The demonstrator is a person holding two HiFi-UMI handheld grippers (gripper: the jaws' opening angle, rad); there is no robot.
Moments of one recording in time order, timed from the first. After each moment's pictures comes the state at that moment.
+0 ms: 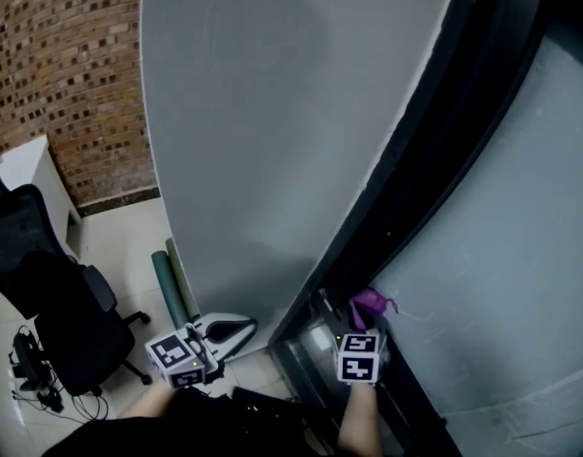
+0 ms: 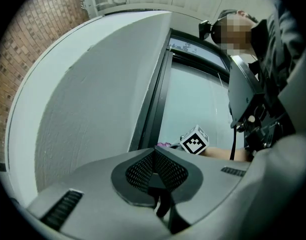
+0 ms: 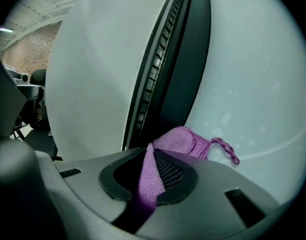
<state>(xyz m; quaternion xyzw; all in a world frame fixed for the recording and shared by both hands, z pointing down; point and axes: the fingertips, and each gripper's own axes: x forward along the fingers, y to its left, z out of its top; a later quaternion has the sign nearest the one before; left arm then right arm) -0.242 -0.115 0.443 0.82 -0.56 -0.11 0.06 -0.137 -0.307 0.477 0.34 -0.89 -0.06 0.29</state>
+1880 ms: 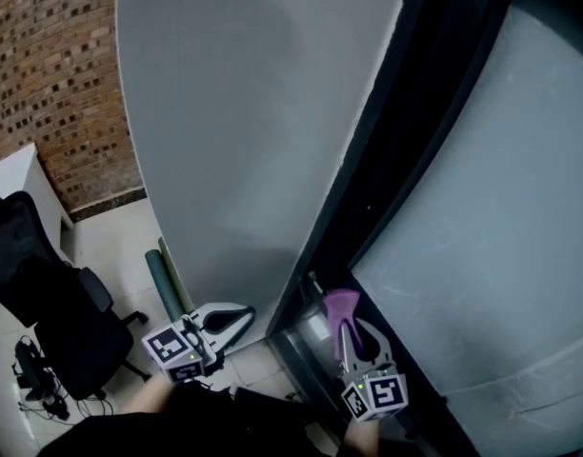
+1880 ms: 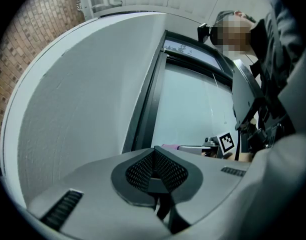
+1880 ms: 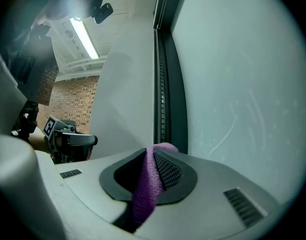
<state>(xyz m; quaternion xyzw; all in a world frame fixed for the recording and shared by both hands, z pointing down) -0.224 -0.115 0.428 0.83 -0.54 -0.12 0.03 -0.083 -0.212 0.413 0.22 -0.97 0.00 0.04</state>
